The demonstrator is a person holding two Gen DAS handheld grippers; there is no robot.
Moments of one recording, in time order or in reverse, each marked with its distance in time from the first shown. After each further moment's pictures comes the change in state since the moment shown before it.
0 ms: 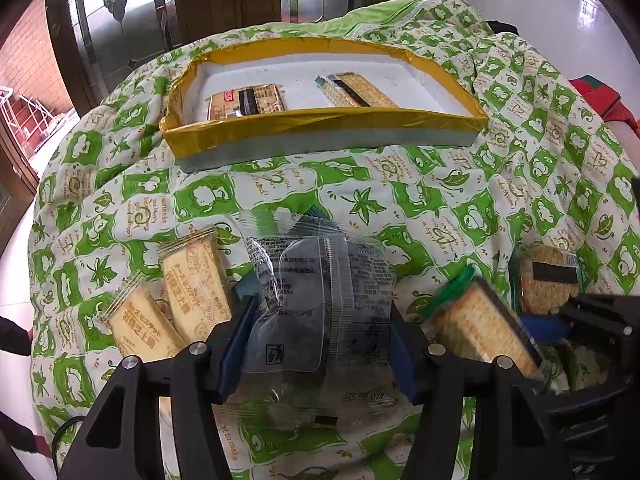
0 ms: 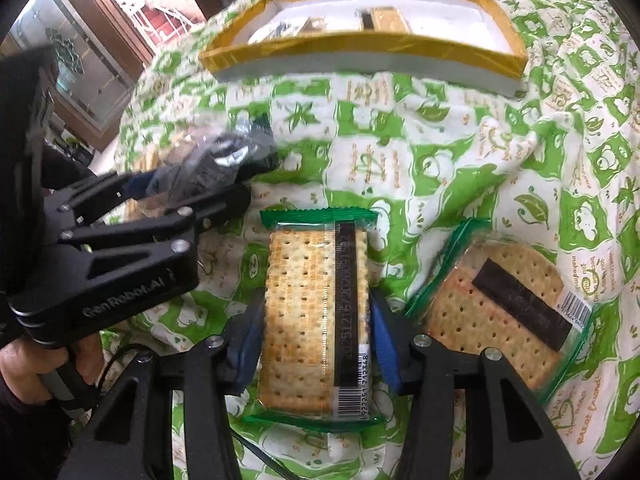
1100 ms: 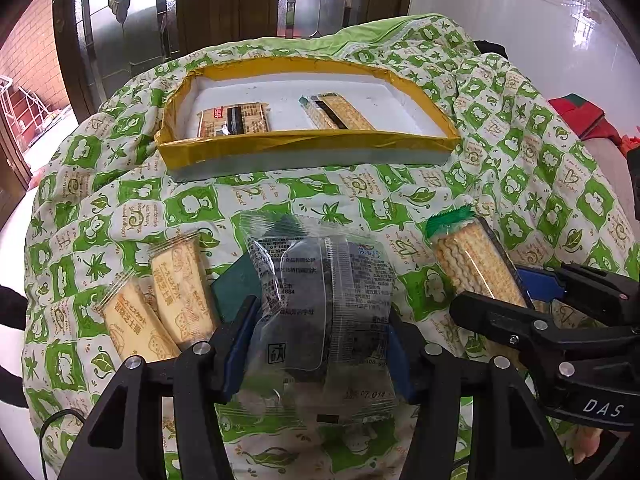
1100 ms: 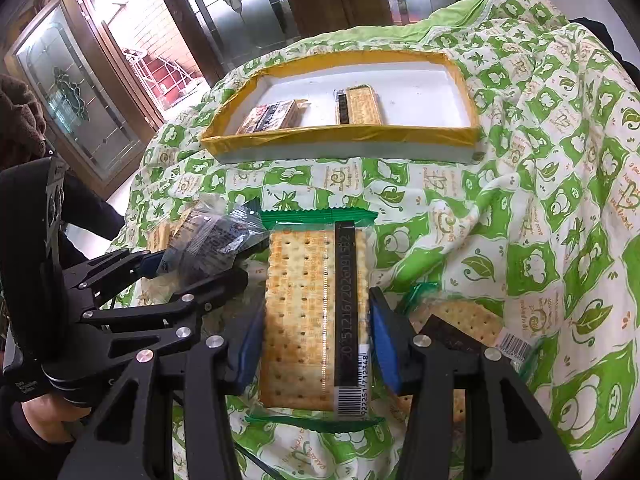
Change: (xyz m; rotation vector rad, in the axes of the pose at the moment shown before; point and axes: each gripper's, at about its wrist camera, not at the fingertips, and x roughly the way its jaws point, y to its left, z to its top) left arm -0.020 -0.009 0.000 -0.037 -0.046 -0.061; right arm -0.046 -0.014 0.007 0.033 -0.203 -0.008
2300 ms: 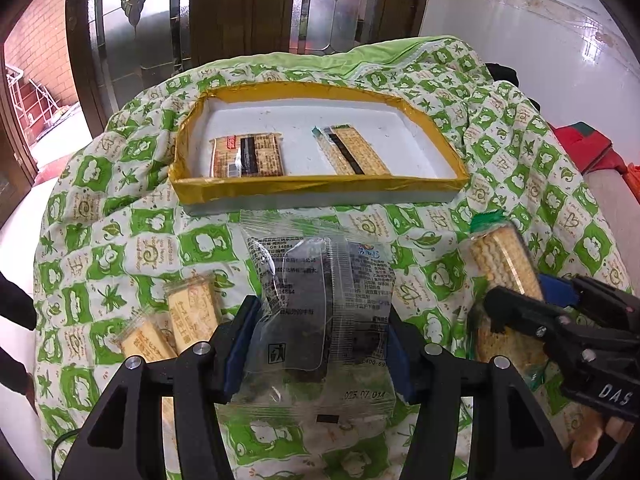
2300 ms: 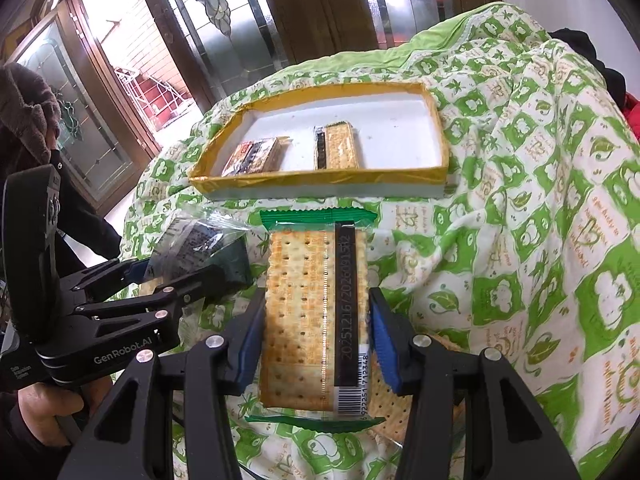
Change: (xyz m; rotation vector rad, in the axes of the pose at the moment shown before) left arm -0.010 0.007 0.030 -0.038 -0.037 0.016; right arm -0.021 -0.015 0.018 0.024 -0.082 -0.030
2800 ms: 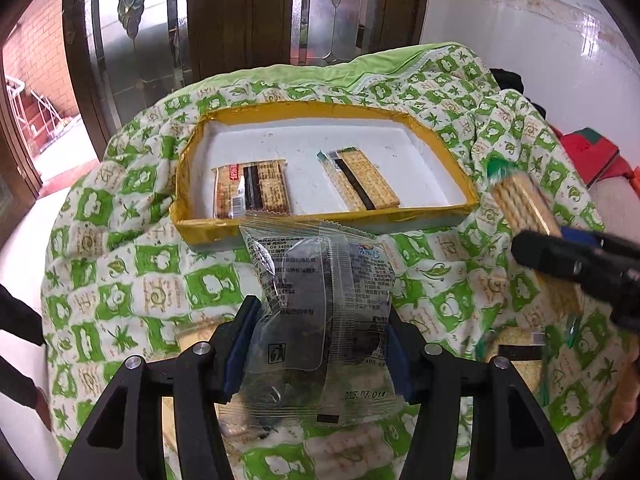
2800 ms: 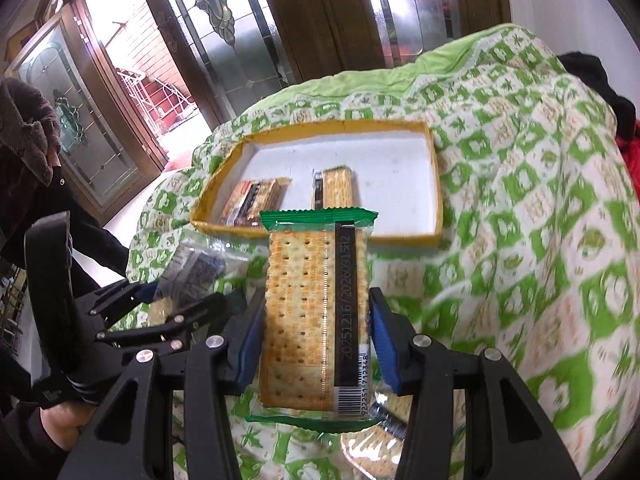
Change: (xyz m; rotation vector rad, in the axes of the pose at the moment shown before) left arm 0.004 -0.001 0.025 0.028 -0.023 0.034; right arm -0.009 -0.008 0.055 -0.022 -0.008 0.017
